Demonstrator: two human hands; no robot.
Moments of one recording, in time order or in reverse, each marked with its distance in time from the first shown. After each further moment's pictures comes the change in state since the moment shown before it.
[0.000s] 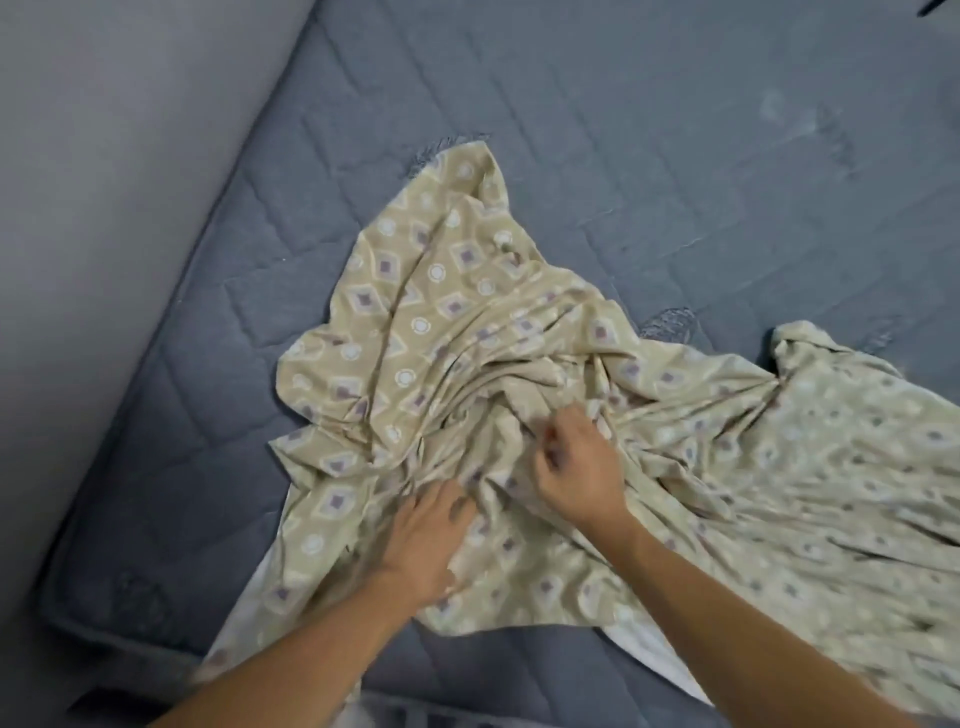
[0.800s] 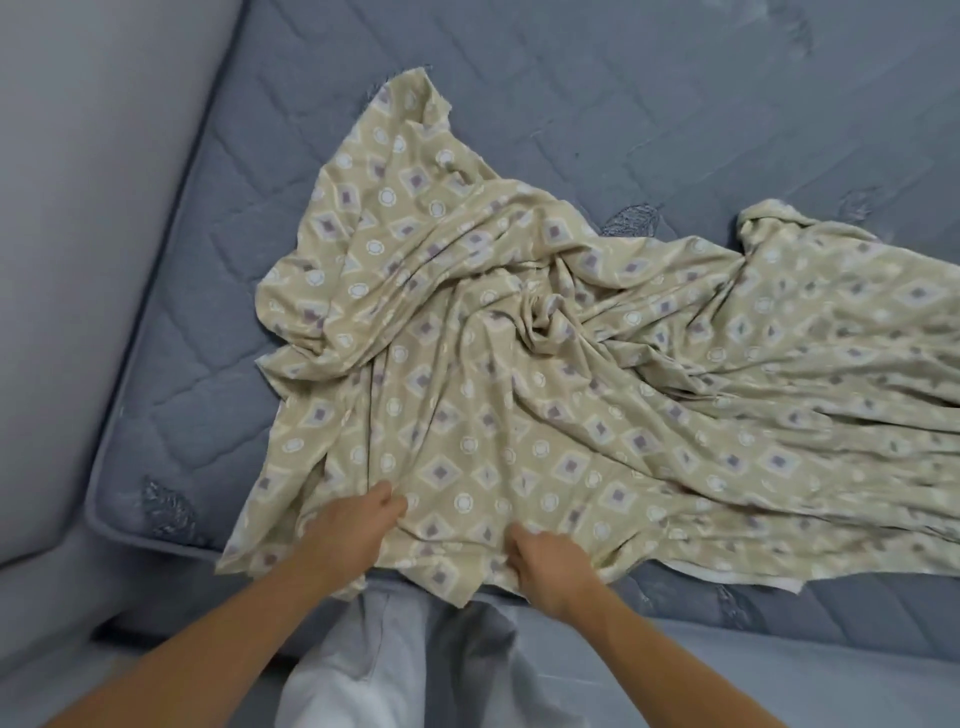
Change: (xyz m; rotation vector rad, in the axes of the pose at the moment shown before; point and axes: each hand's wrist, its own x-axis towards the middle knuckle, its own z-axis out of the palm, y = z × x) left_hand -0.102 -0.028 0.090 0.049 0.079 0.085; right_hand -0.244 0.040 0.081 -0.115 -0.735 0.086
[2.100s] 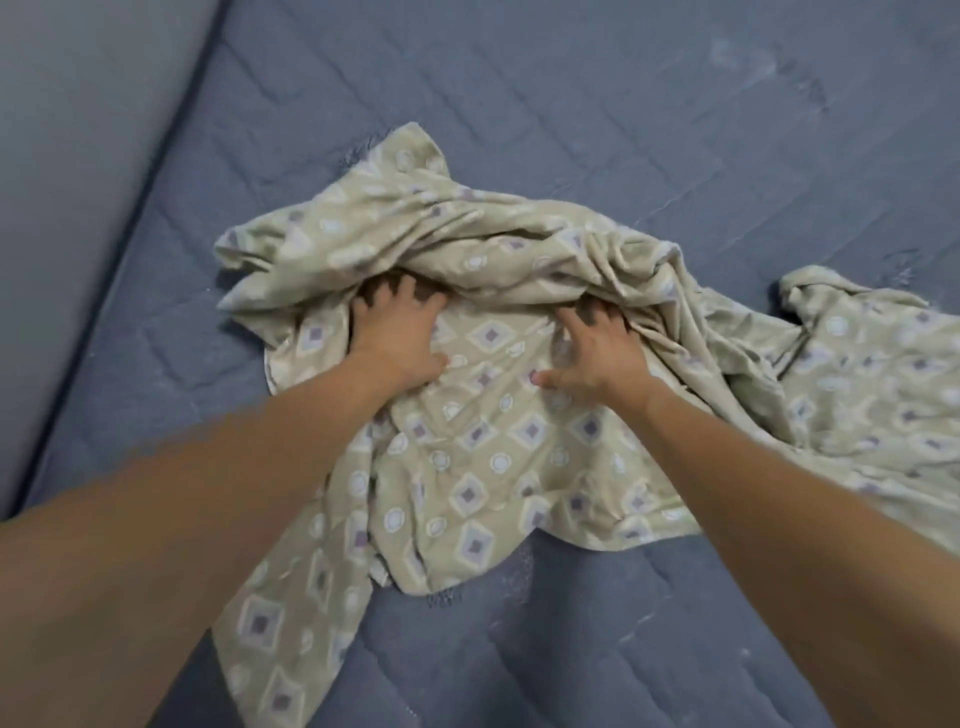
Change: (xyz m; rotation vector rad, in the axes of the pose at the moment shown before) left_hand 0.294 -0.071 -0.224 0.130 0.181 -0.281; right_hand 0.222 0.041 -0.312 -0.169 0.501 0.217
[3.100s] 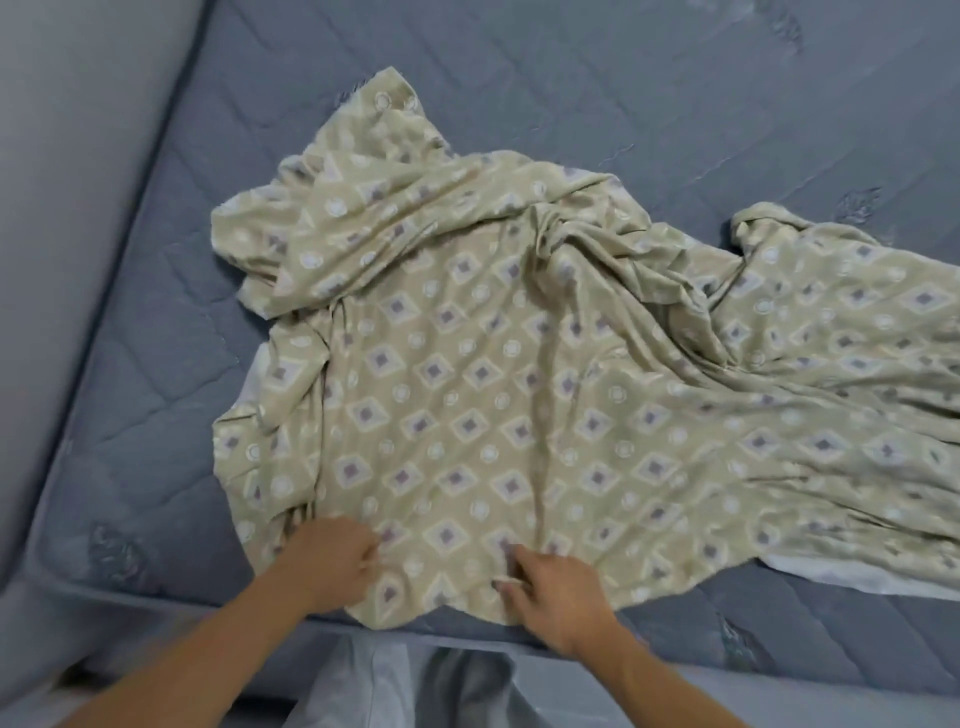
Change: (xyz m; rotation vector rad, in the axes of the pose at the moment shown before) left_hand -0.309 0.023 0.141 -0.048 -0.502 0.108; right_hand -0.339 0.012 0.155 0.217 -0.394 -0.211
